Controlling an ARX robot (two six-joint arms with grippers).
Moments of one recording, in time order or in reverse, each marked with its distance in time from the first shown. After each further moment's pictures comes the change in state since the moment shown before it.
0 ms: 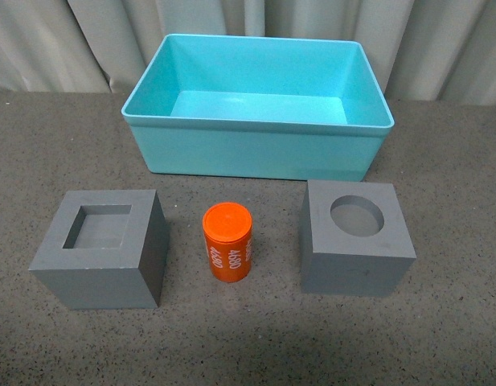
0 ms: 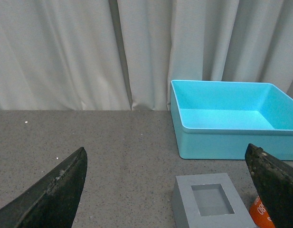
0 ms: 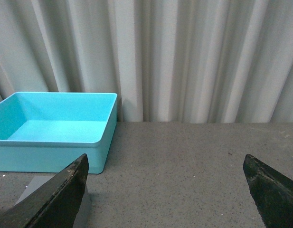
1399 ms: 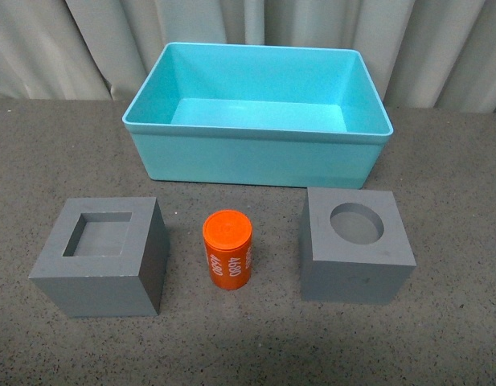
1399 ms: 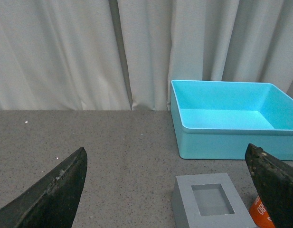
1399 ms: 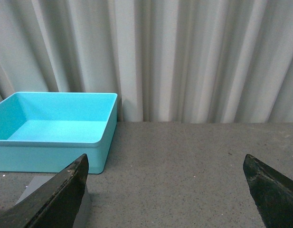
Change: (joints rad) left arm 0.000 0.000 0.000 0.000 0.000 0.000; right arm 0.000 0.000 0.000 0.000 0.000 0.000
